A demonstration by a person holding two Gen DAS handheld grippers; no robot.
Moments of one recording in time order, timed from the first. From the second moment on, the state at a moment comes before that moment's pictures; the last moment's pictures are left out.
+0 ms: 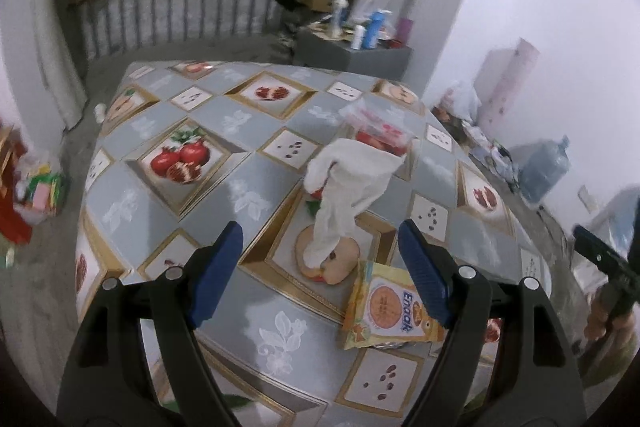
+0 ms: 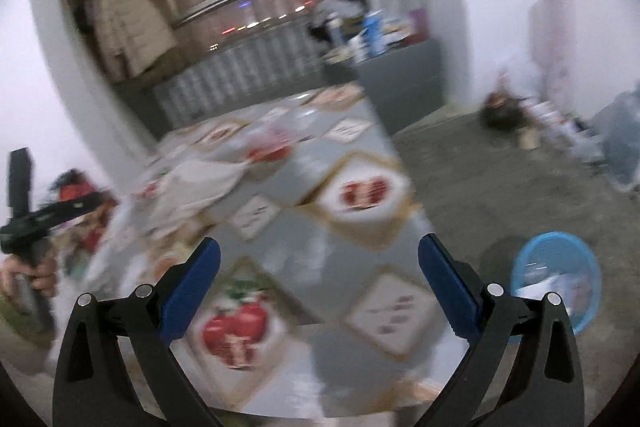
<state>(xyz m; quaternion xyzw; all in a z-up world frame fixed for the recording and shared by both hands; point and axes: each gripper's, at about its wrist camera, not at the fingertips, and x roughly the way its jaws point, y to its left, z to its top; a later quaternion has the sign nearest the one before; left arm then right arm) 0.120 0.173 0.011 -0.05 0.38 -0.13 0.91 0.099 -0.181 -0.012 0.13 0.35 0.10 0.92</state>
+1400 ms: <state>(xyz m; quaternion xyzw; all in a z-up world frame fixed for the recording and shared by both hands) 0.249 0.149 -0.074 -0.02 0.45 -0.28 0.85 0.161 -0.019 -0.085 -0.05 0.45 0.28 0.84</state>
